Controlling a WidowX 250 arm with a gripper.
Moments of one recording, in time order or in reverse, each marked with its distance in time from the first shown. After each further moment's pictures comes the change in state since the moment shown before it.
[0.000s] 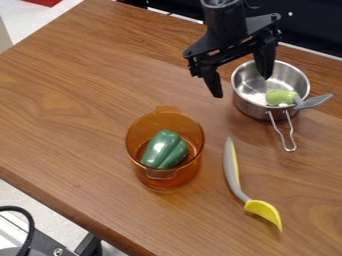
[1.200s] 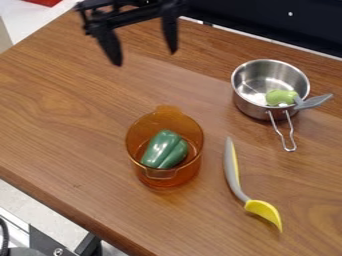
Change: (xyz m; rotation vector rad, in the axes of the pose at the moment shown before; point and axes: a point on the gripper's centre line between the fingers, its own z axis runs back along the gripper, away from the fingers) arm 0.026 0.090 0.072 0.093 0.070 -0.181
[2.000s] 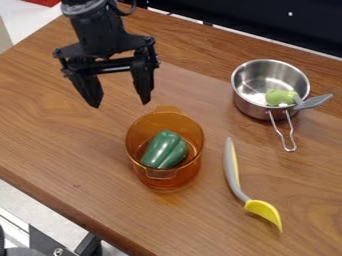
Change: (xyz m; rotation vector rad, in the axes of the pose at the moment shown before) arm -0.020 0.030 -0.035 0.026 -0.020 -0.178
